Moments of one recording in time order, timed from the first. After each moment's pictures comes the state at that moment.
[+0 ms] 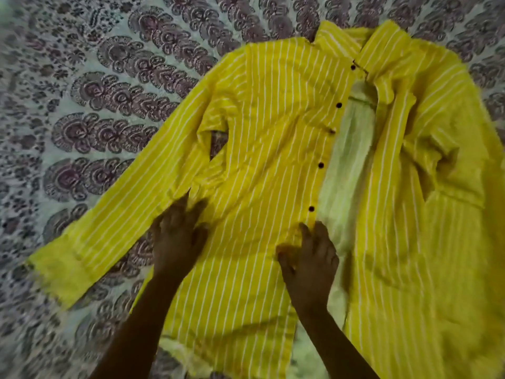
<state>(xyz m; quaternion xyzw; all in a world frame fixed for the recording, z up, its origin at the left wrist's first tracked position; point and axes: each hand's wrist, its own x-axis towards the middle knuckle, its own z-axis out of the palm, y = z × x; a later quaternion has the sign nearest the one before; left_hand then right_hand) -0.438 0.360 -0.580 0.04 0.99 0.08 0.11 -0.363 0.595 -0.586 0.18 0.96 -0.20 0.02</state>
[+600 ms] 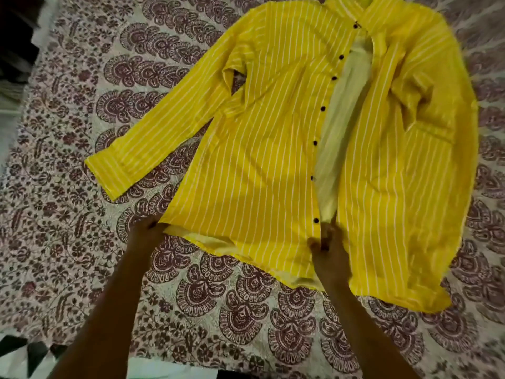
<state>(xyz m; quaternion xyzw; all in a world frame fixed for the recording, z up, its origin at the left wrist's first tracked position) -0.270 0.276 -0.536 -0.37 0.81 0.41 0.19 -0.204 0.626 -0.565 0.30 0.85 -0.43 0.11</state>
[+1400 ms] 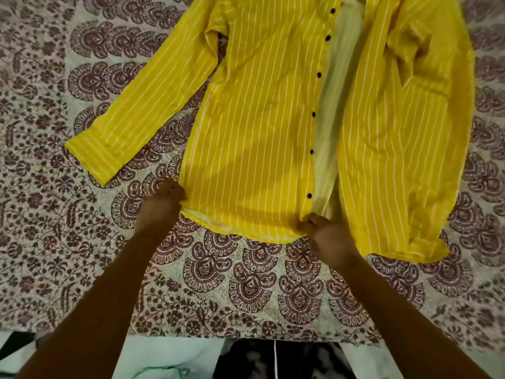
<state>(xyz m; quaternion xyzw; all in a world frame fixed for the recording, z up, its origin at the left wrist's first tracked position) -0.274 0.287 -0.536 0.12 0.98 0.11 0.14 -0.181 0.636 -0.557 -0.19 0.96 -0.12 0.15</state>
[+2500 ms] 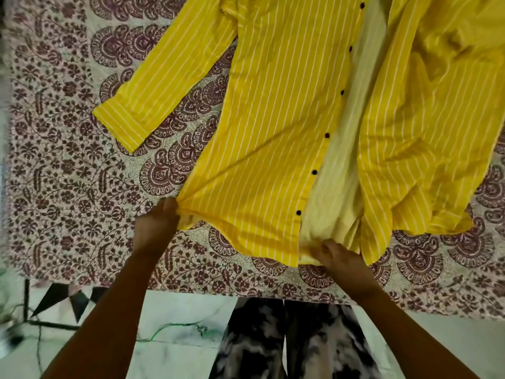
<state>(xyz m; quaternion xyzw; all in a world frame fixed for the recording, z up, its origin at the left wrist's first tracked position) -0.187 0.223 -0.524 0.13 0.99 0.02 0.10 -0.069 0.611 -0.555 -0.22 0.96 -0.12 0.14</state>
